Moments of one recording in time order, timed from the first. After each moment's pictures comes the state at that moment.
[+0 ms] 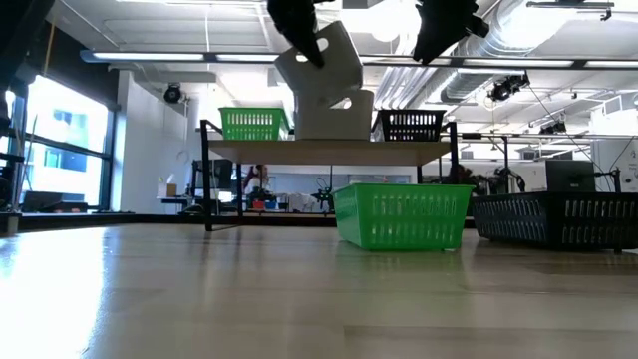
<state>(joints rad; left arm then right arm) 0.42 1.86 2.05 -1.16 -0.07 0.46 -0.20 1.35 1.49 -1.08 0.42 0.50</state>
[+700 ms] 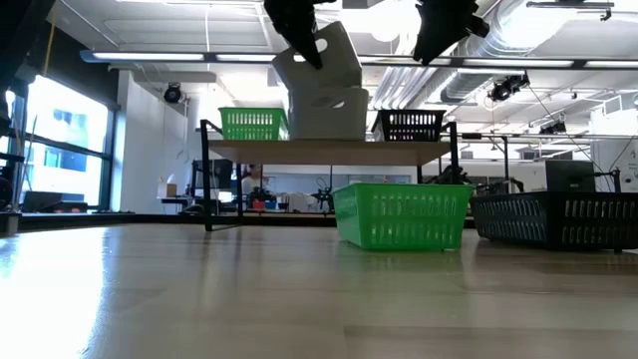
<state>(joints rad) 0.41 1.86 2.05 -1.19 -0.06 0.44 -0.20 1.35 1.49 -1.08 0.42 0.50</state>
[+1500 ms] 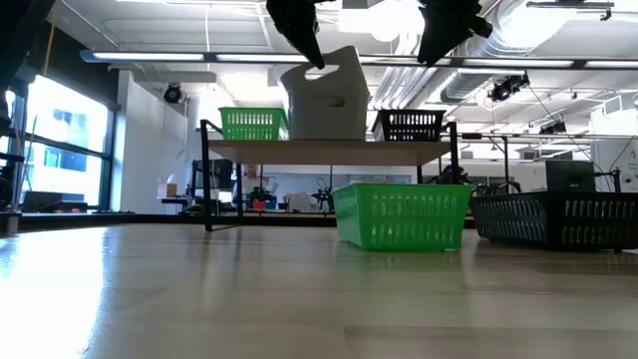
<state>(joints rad) 0.41 1.86 2.05 -1.16 -0.07 0.45 -0.20 1.35 1.49 -1.12 0.42 0.50</state>
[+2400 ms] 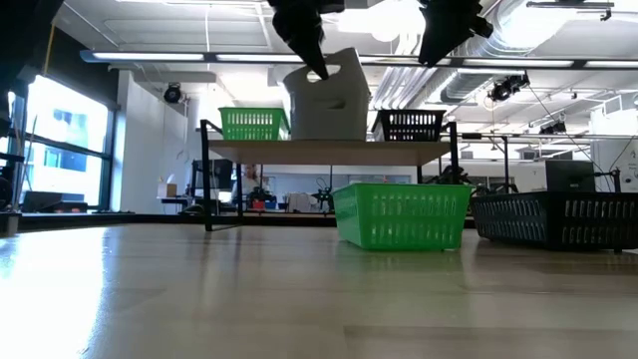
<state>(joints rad) 0.41 1.90 2.05 -1.14 -0.13 0.49 -0.20 1.35 1.49 -1.13 0.42 0.50</state>
